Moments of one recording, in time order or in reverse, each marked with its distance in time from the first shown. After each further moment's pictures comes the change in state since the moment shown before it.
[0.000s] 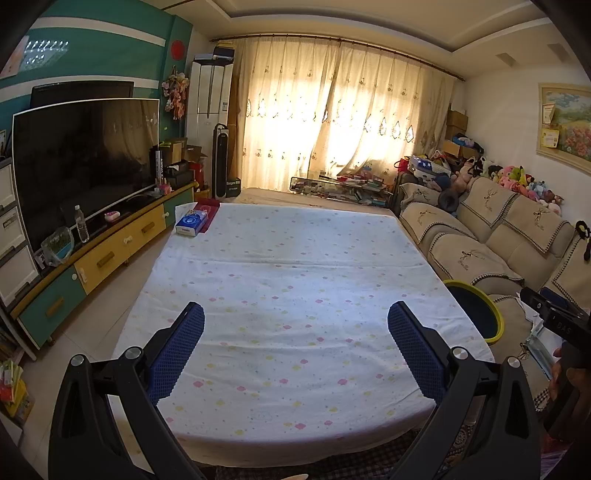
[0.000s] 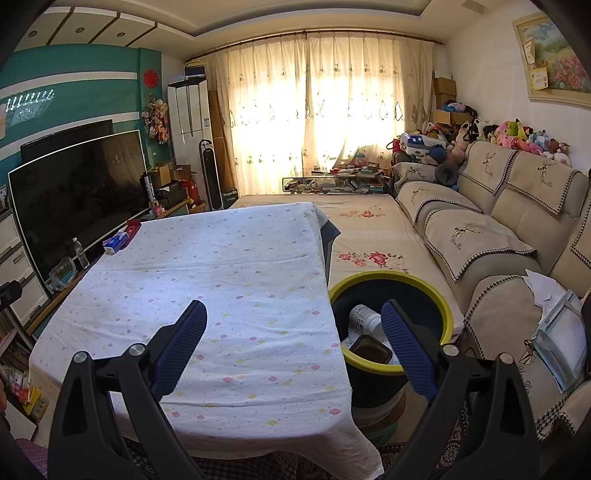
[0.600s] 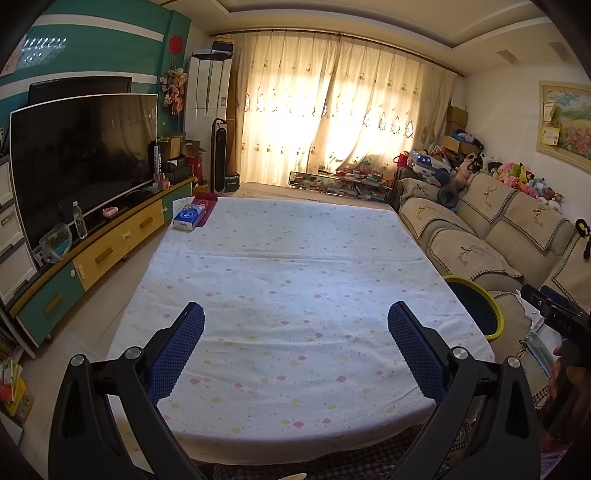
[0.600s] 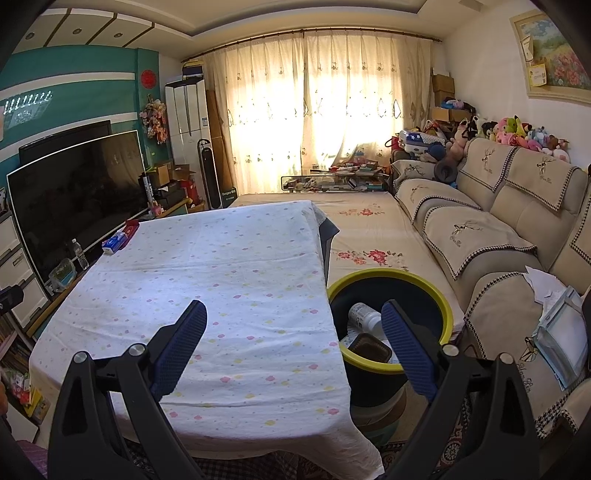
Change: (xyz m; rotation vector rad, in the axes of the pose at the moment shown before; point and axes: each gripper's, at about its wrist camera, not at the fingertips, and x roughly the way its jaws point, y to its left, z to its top) left arm 0.007 -0.002 -0.004 -0.002 0.023 -0.004; right arm 0.004 0.000 -0.001 0.010 0.006 -0.002
